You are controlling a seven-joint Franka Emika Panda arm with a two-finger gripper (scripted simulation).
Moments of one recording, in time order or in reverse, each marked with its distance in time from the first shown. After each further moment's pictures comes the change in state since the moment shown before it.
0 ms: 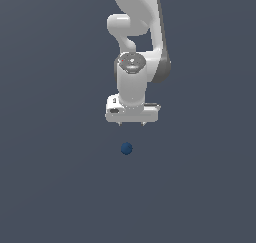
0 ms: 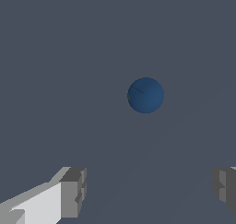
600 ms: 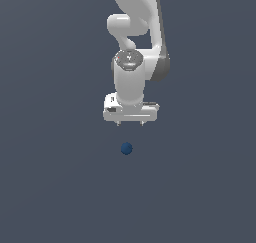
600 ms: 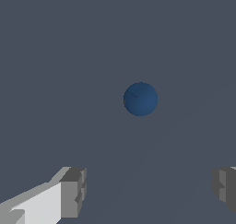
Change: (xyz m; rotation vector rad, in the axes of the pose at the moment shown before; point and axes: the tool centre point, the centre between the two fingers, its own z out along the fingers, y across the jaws) arm 0.005 0.006 -0.010 0.005 0.007 0.018
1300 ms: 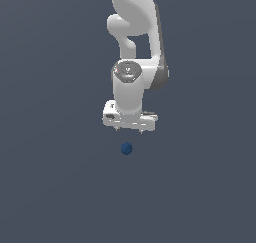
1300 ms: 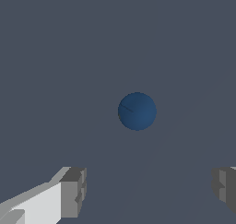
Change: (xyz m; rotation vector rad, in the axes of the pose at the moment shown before) arm 0.019 0.004 0.022 -0.003 0.008 0.116
